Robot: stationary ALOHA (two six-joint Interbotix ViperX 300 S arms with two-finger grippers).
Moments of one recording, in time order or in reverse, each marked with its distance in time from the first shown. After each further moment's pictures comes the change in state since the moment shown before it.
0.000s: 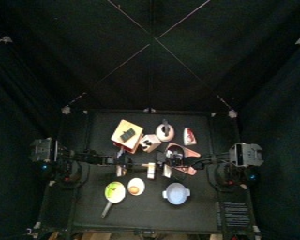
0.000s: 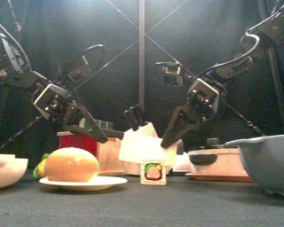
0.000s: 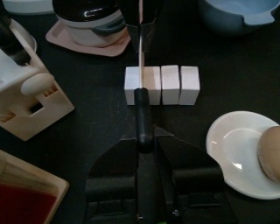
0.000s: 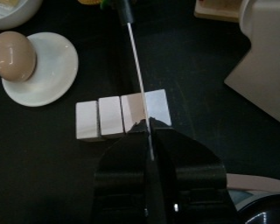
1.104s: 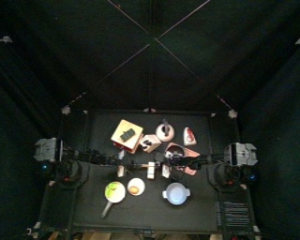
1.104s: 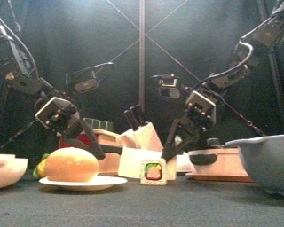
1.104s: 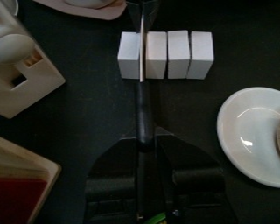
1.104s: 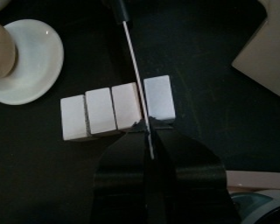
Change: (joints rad) left arm -0.002 0.061 -0.049 -0.012 0.127 -0.003; right arm -0.014 0.075 -0.012 0.049 -0.005 0.002
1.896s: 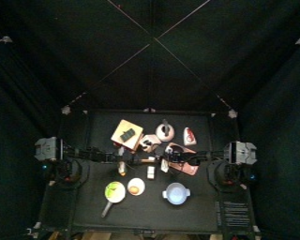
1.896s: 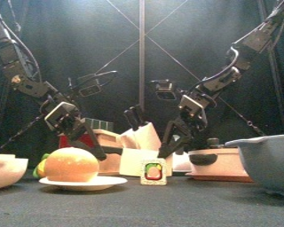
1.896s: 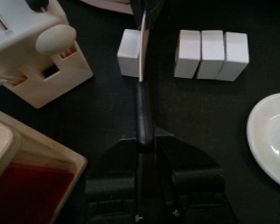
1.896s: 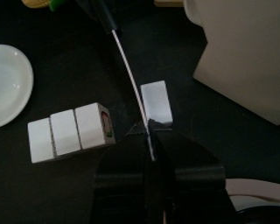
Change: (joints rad) left arm 0.043 0.000 -0.008 0.000 0.006 0.003; right arm -0.067 0.002 -0.034 0.002 0.015 -0.002
